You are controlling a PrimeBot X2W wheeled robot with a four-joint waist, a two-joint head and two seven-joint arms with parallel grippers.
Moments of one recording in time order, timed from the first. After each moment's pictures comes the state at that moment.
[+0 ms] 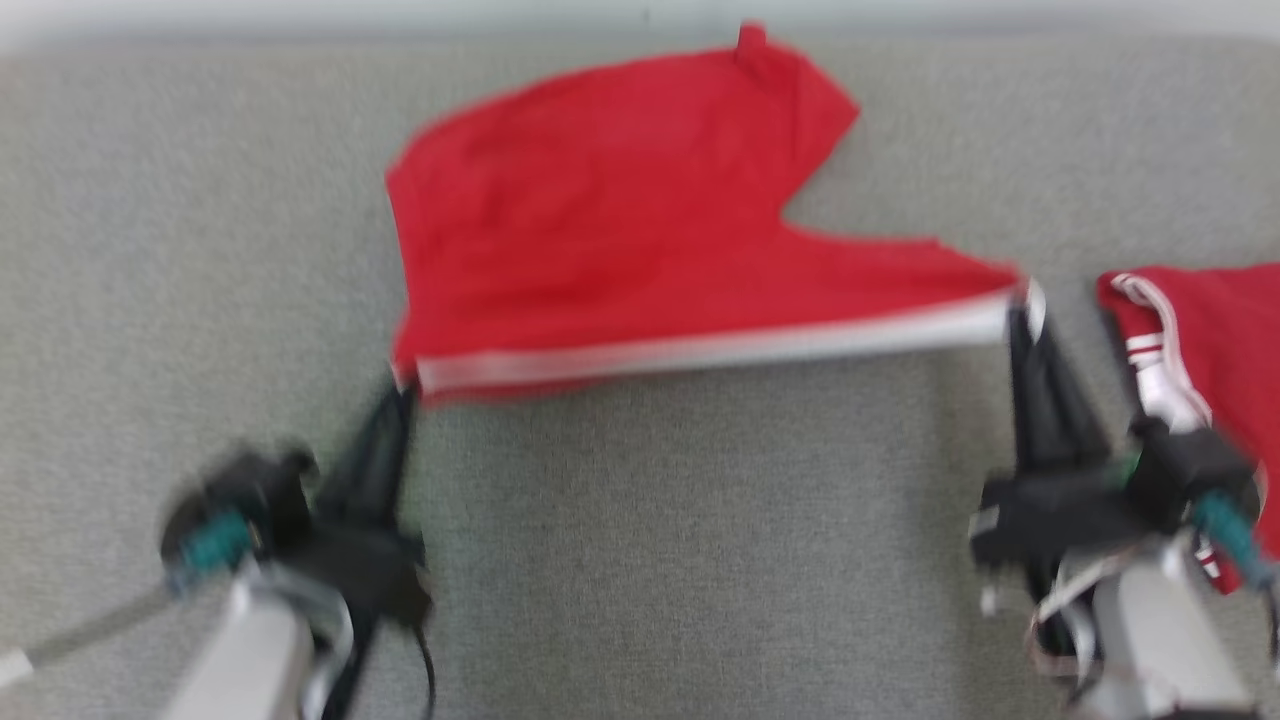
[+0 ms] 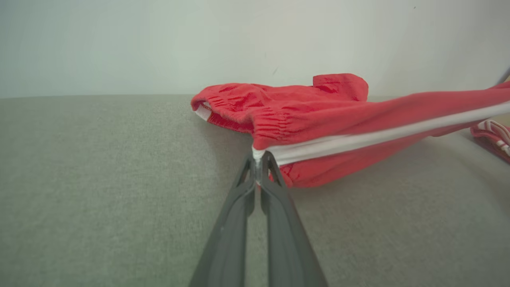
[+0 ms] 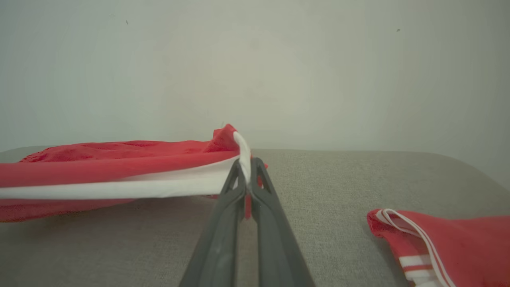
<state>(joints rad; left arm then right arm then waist) -0.48 0.30 -0.37 0.42 -0.49 -0.13 -0.26 -0.34 -0.18 0.00 0.23 0.16 0.13 -0.26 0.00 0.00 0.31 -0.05</state>
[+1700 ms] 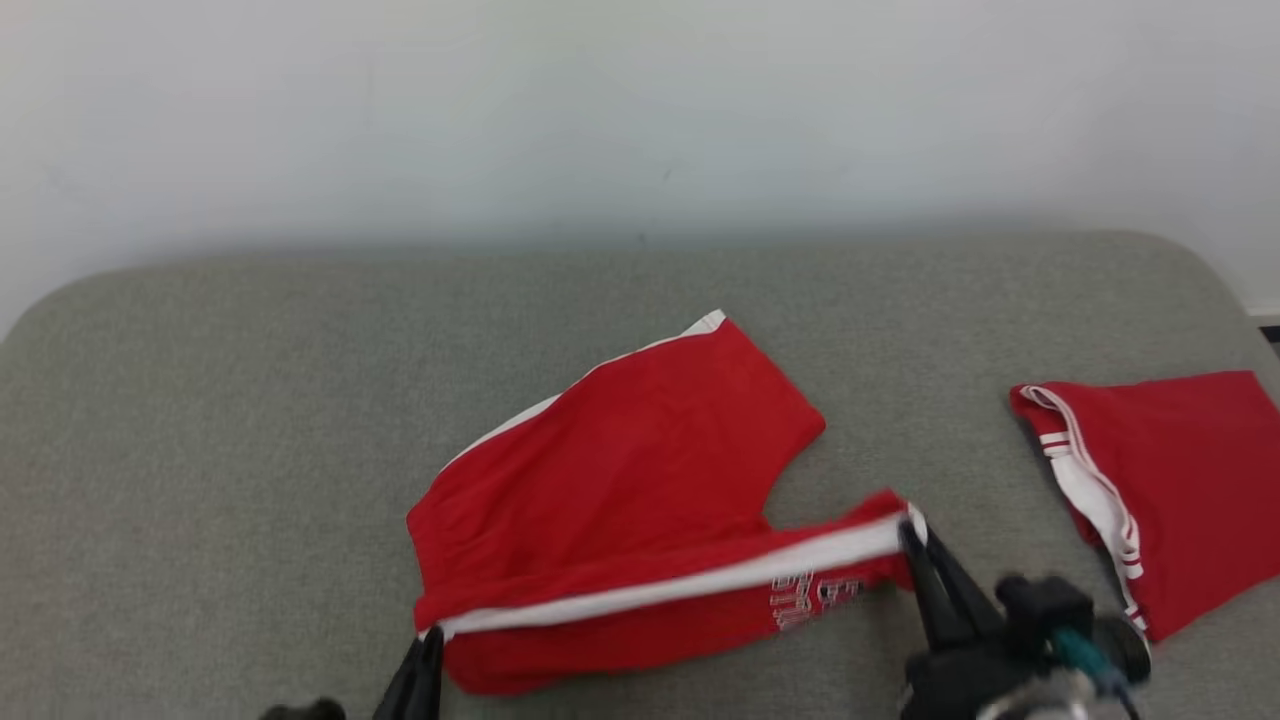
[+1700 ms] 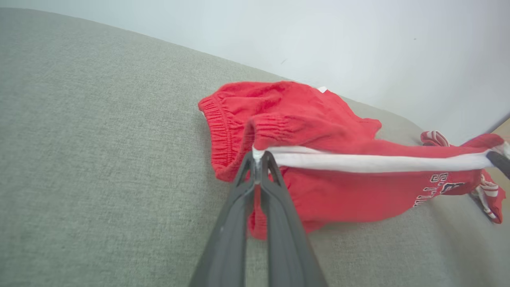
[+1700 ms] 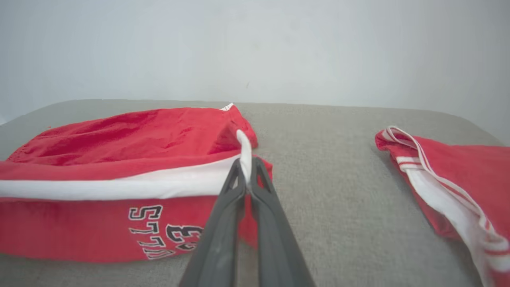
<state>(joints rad) 0.00 0.13 -0.23 0.35 -0.50 -0.13 -0.26 -0.12 -0.13 0.11 0.42 0.13 0.13 -0.26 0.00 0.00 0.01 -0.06</state>
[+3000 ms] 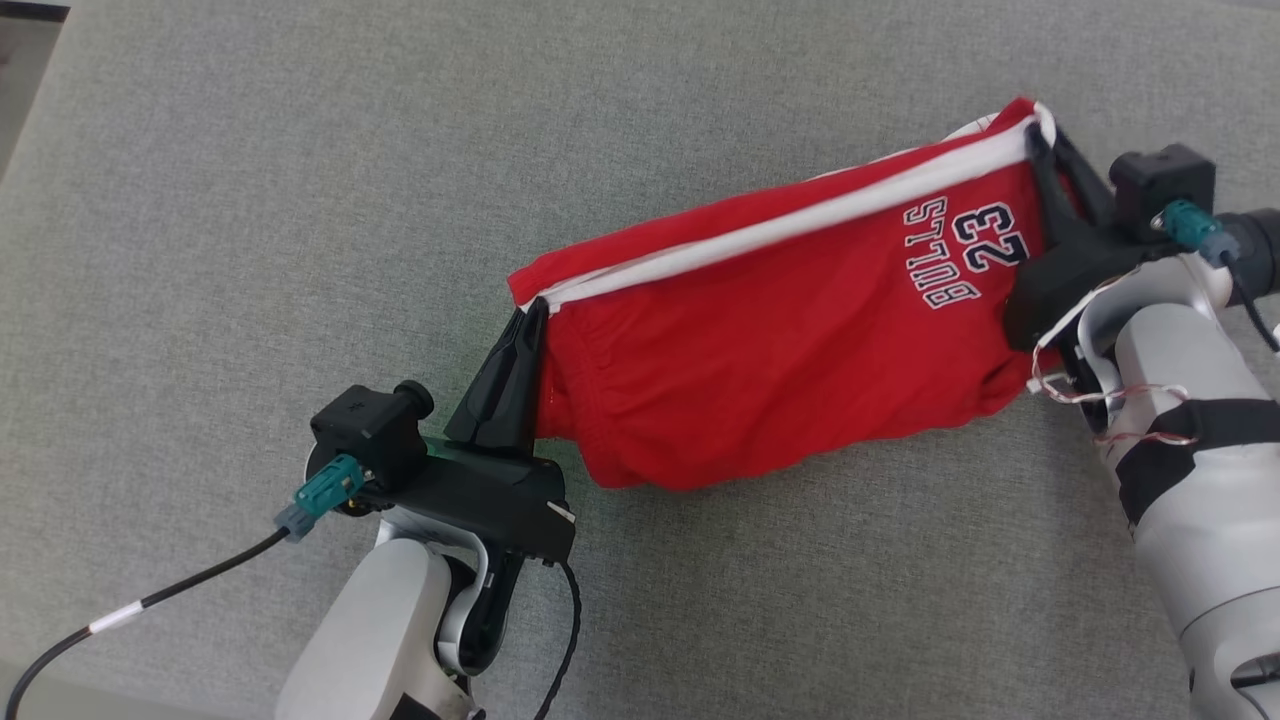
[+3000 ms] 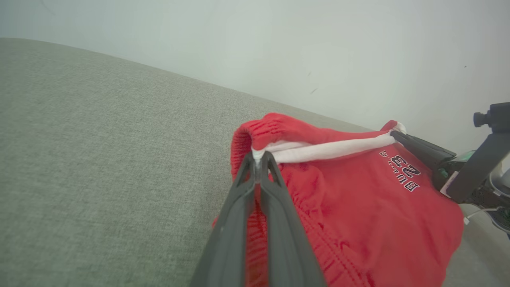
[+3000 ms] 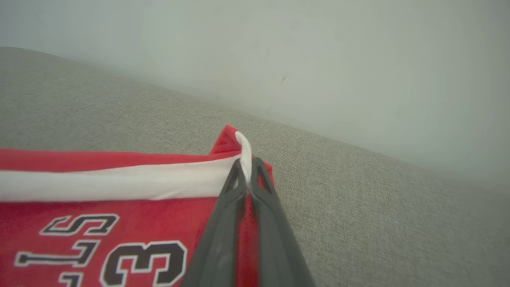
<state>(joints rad) -0.53 0.05 -0.36 0.41 -0.53 -0.13 -0.26 -0.96 -0.29 0.15 1.00 0.05 0.13 -0.26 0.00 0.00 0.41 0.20</state>
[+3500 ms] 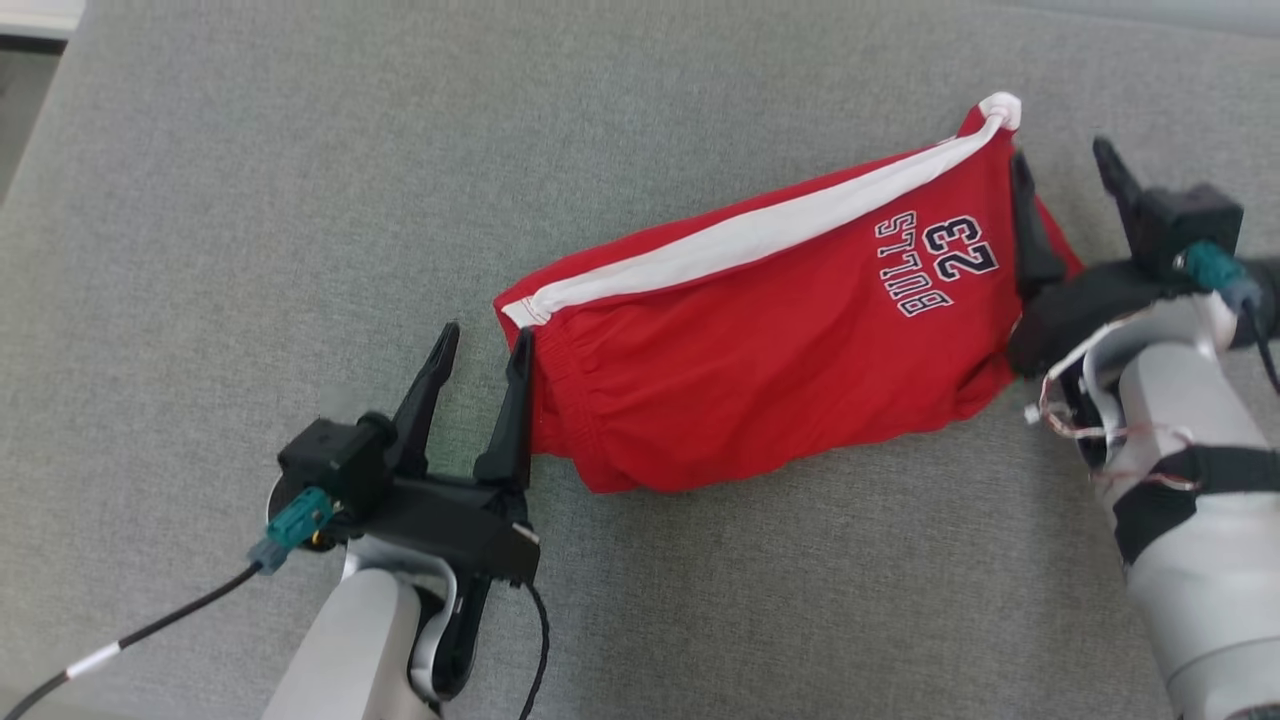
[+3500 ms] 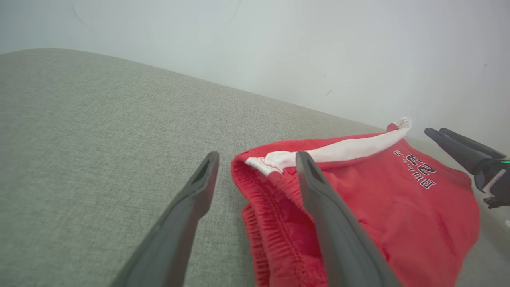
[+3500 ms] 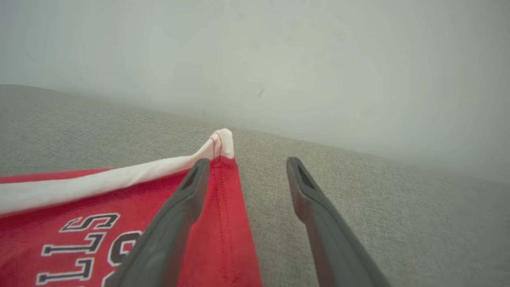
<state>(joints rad) -0.48 0.05 -0.28 0.41 -0.46 -0.13 -0.26 -0.86 -0.26 0.04 0.89 0.05 0.13 -0.26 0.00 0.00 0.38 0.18</state>
